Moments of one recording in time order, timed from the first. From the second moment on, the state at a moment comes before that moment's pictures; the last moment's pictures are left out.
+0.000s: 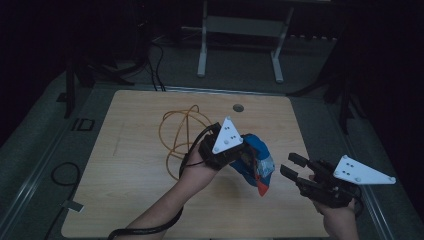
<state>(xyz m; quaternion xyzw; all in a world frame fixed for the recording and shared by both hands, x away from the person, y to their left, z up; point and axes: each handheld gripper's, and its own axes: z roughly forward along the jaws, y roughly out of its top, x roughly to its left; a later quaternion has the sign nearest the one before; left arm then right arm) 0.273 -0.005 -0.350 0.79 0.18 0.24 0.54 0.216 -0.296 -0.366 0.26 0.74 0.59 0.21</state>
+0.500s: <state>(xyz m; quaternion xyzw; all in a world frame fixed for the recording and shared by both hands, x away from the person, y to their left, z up) 0.268 0.022 -0.350 0.75 0.05 0.15 0.64 0.219 -0.297 -0.400 0.26 0.75 0.58 0.17</state>
